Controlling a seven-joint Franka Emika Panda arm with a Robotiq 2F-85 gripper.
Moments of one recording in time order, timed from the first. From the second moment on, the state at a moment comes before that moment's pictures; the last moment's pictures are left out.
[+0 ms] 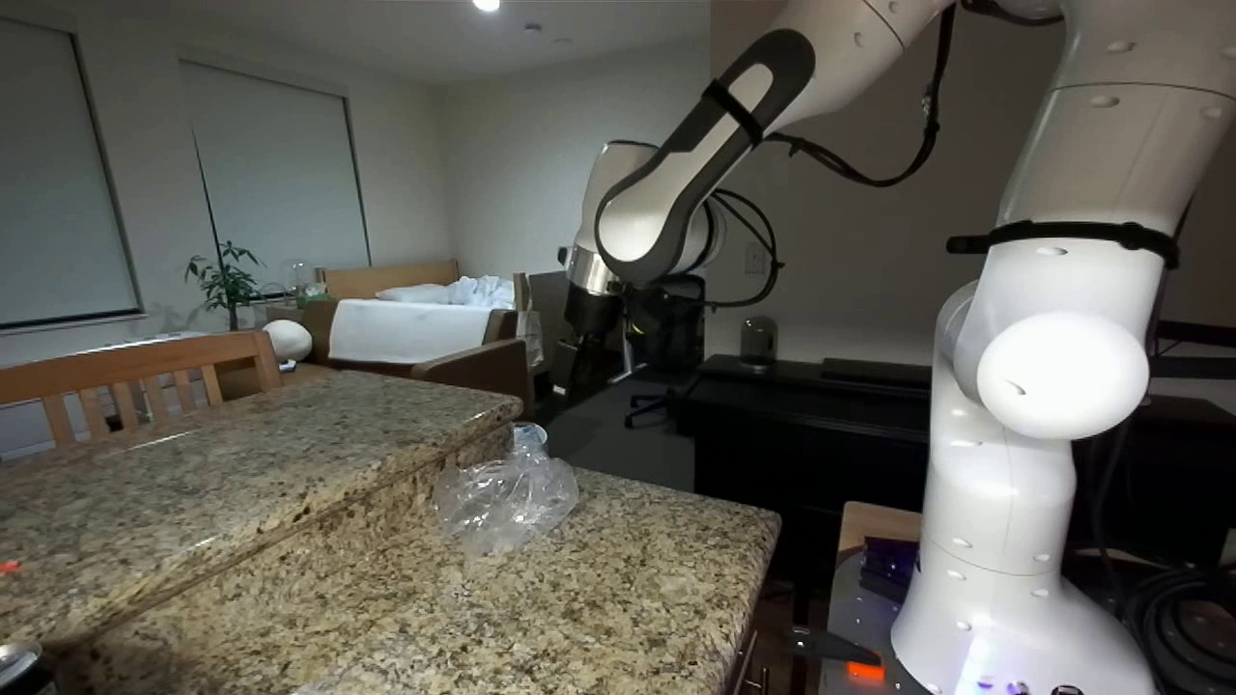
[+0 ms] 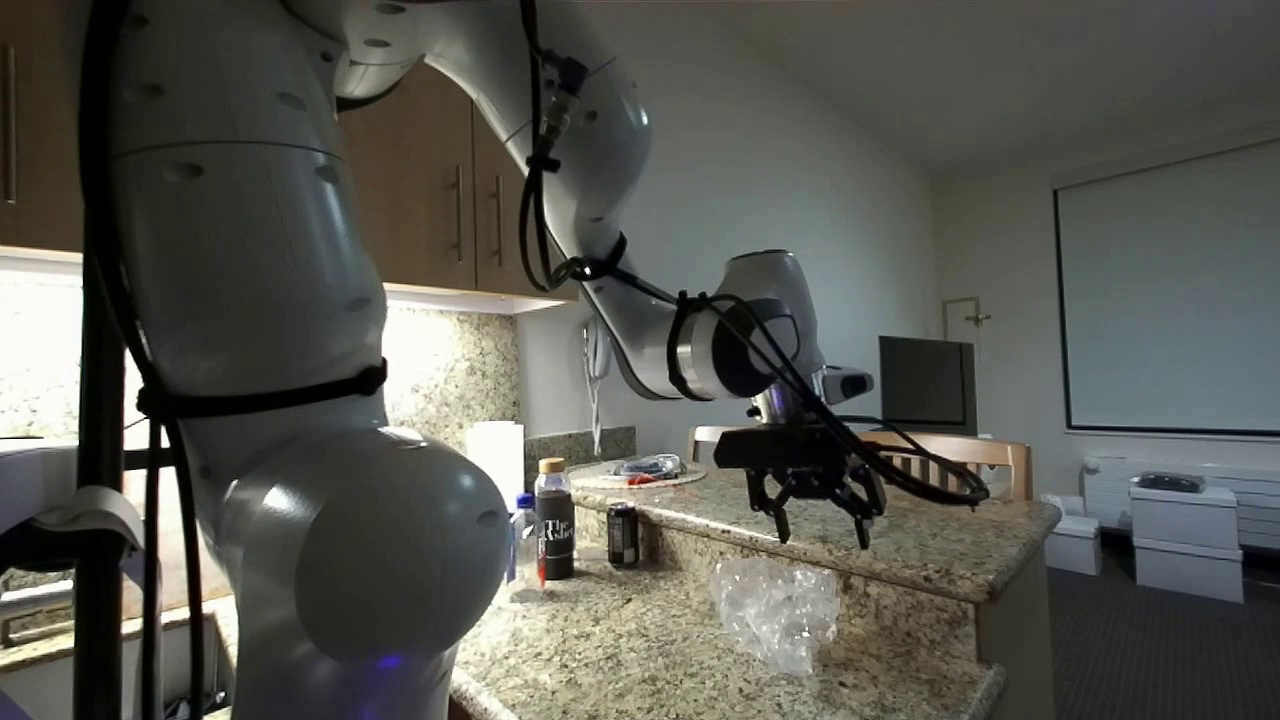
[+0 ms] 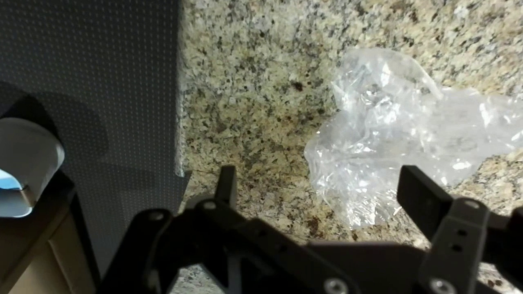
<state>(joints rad) 0.02 -0.25 -0.13 -2.63 -0.02 2.72 -0.28</state>
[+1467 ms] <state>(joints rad) 0.06 -0.03 -0.12 -2.39 0.13 2.56 -0.46</state>
